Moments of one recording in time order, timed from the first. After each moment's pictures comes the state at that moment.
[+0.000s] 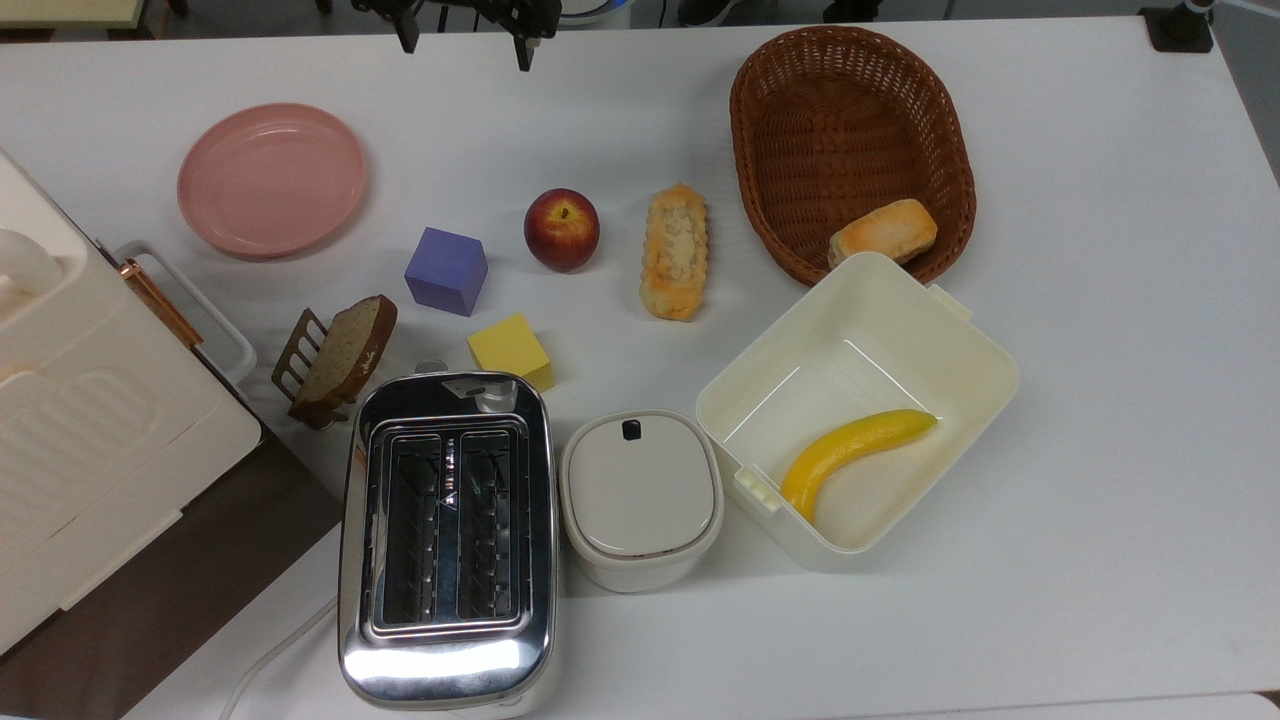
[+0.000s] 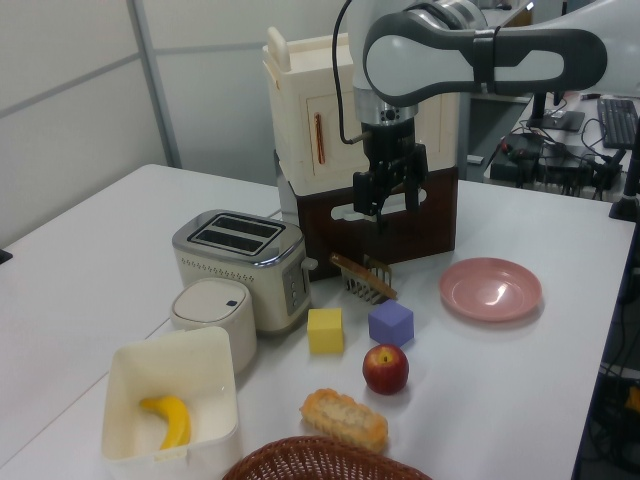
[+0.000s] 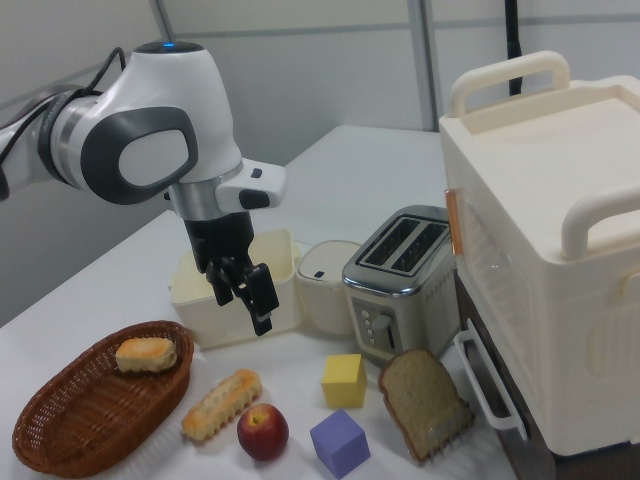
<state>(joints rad) -0.04 0.02 -0.04 -1.63 0.01 1.59 0.11</state>
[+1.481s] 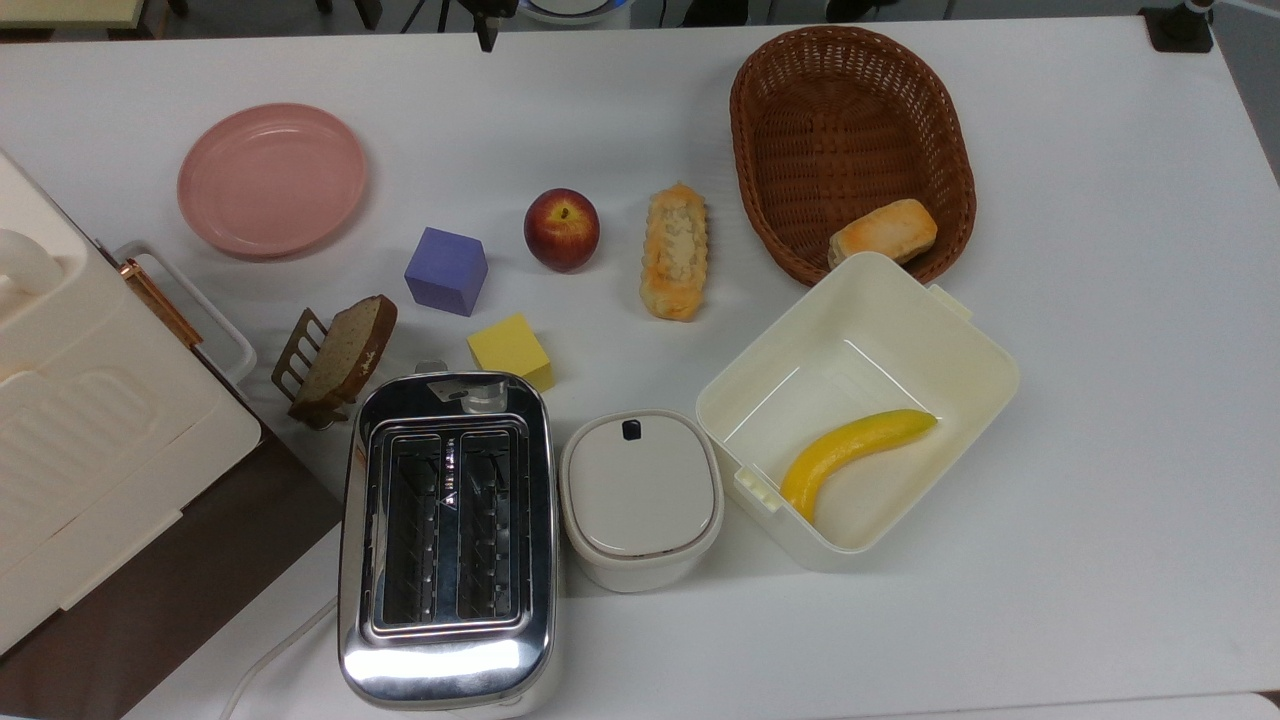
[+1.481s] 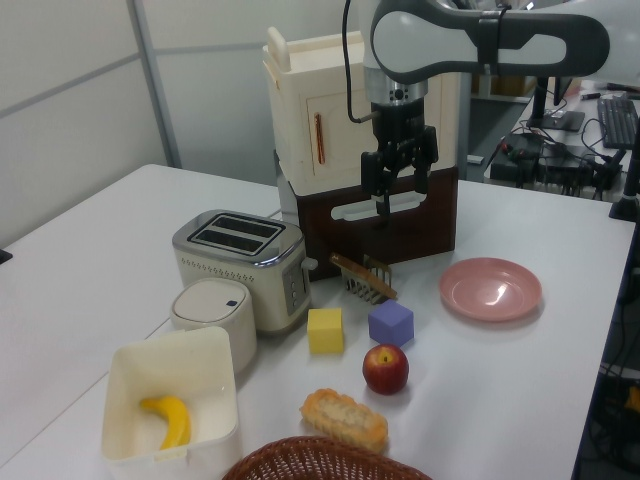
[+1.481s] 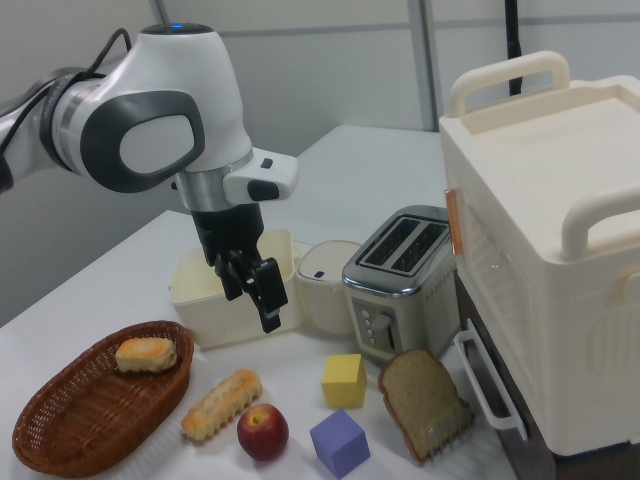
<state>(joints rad) -0.06 0.03 -0.06 -1.57 0.01 1.53 0.11</state>
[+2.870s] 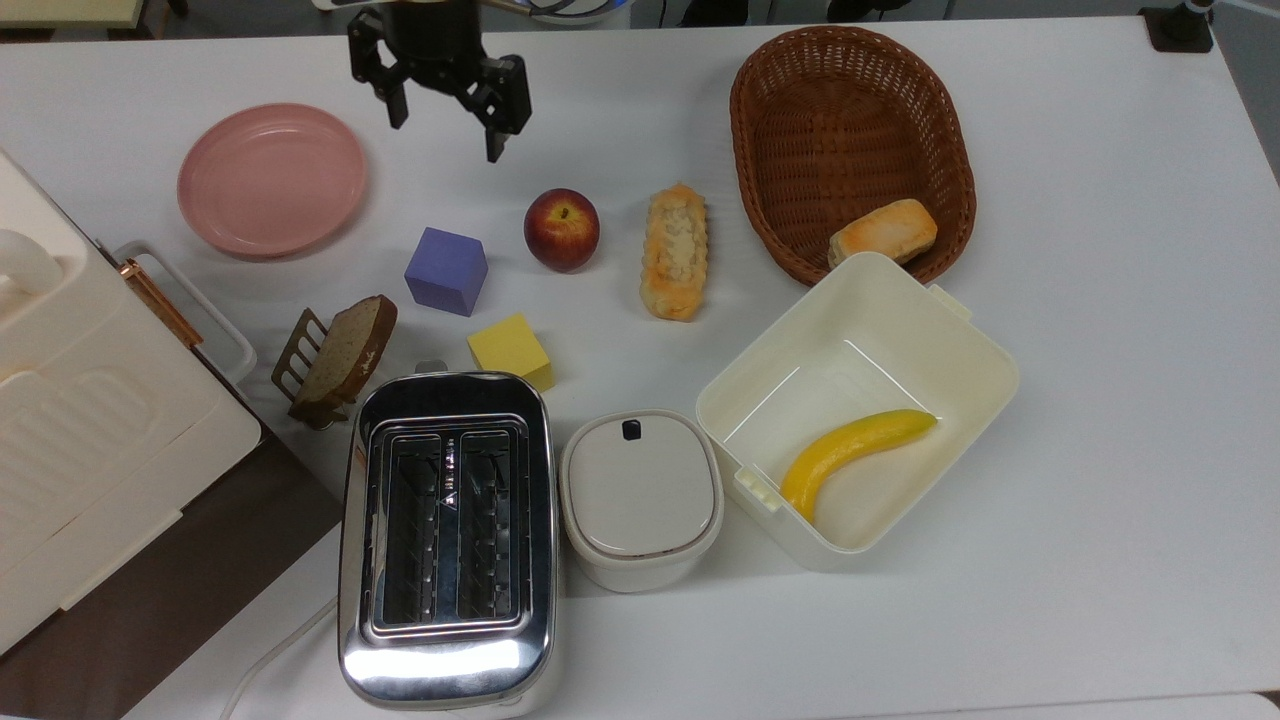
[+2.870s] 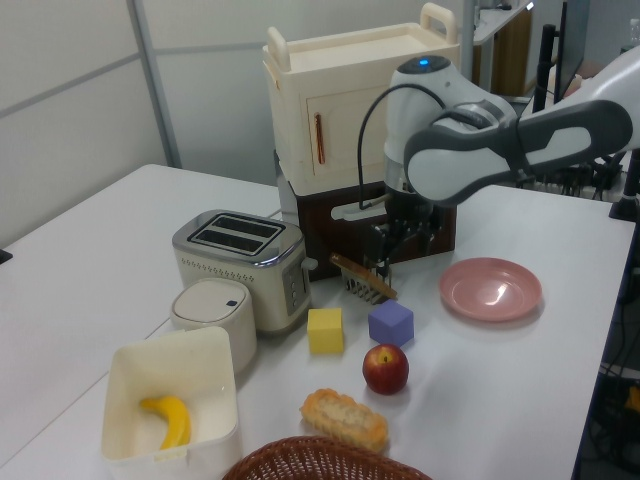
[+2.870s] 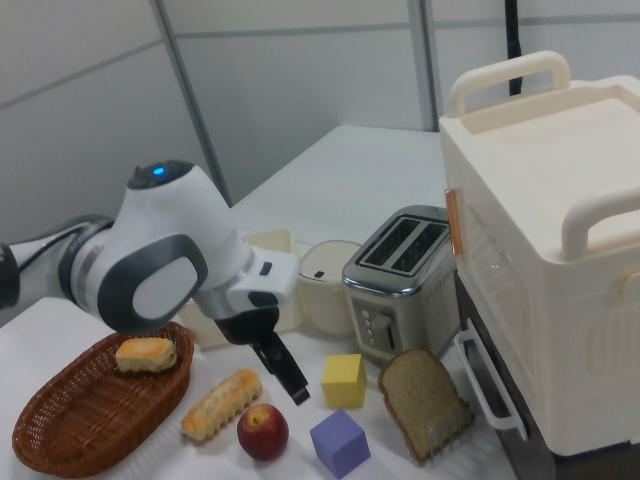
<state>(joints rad) -0.14 -0.11 0.03 -2.10 -0.08 2.14 0.28</state>
